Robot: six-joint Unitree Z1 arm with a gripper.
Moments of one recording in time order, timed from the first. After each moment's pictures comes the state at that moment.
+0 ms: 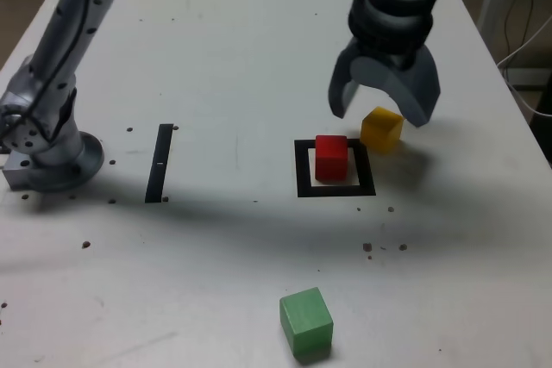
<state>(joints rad) -0.02 2.22 -1.89 1.39 0.19 0.43</state>
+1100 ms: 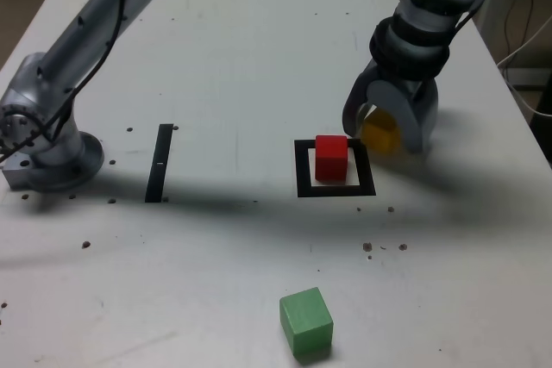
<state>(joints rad) 0.00 2.36 -2.01 1.43 0.17 0.49</state>
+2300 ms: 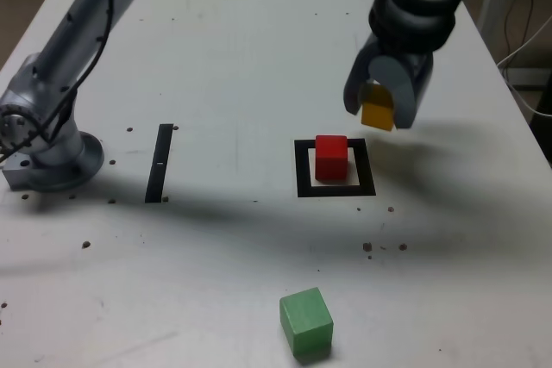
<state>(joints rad) -0.05 2.28 -2.06 1.52 0.22 0.37</state>
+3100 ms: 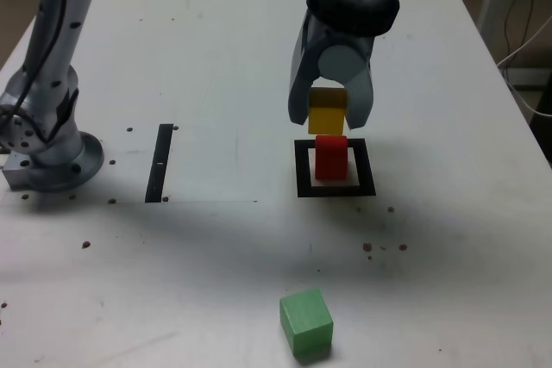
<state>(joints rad) -0.09 2.09 -1.85 1.56 0.03 -0.01</state>
